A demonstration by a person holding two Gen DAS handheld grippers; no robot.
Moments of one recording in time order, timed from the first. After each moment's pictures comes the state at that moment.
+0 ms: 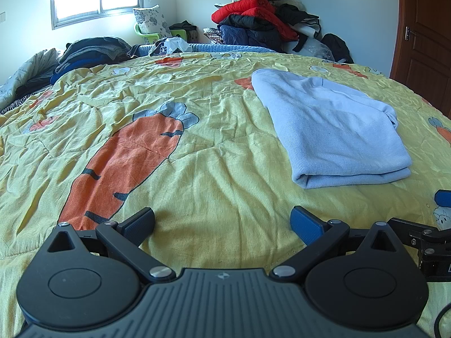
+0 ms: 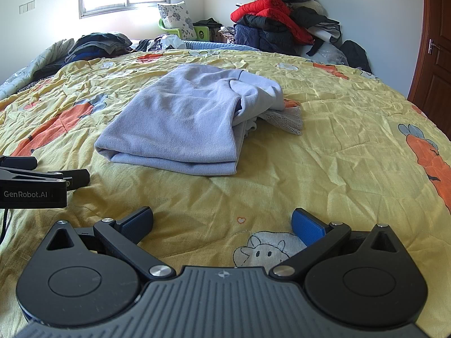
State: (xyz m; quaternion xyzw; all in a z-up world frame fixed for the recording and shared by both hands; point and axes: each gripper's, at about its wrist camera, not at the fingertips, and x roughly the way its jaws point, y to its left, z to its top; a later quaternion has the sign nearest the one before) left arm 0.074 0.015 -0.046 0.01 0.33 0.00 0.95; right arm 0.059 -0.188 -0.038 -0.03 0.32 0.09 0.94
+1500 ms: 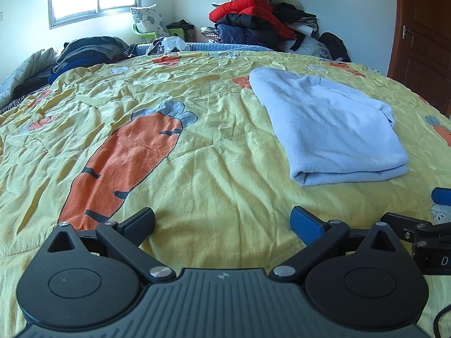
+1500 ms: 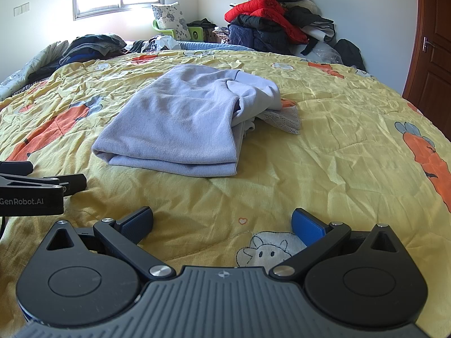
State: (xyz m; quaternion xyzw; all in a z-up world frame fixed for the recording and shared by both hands) left arm 0.071 0.018 -0.045 0.01 0.33 0.00 0.94; right arm 0.060 -0.184 -0.038 -0.03 0.32 0.08 0.94
